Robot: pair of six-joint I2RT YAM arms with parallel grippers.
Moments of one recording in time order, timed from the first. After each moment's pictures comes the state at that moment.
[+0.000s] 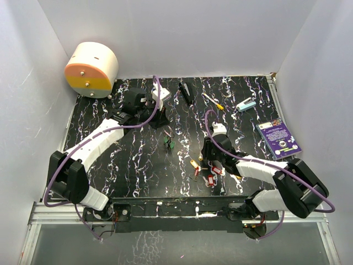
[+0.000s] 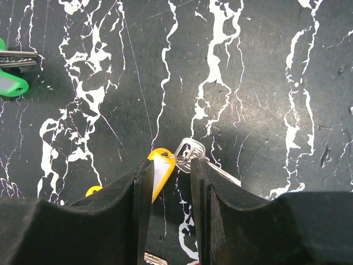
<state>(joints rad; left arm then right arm) -0.49 1.48 1.19 -0.33 0.52 0.12 0.60 1.32 0.43 0.21 0.16 0.43</state>
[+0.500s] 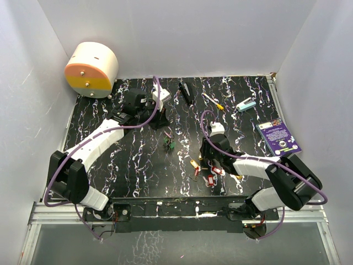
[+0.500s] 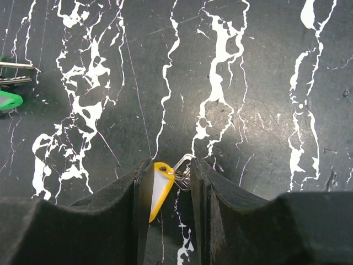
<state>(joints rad) -0.49 1.48 1.18 -0.33 0.53 0.11 0.60 1.39 0.43 0.33 0.18 0.39</state>
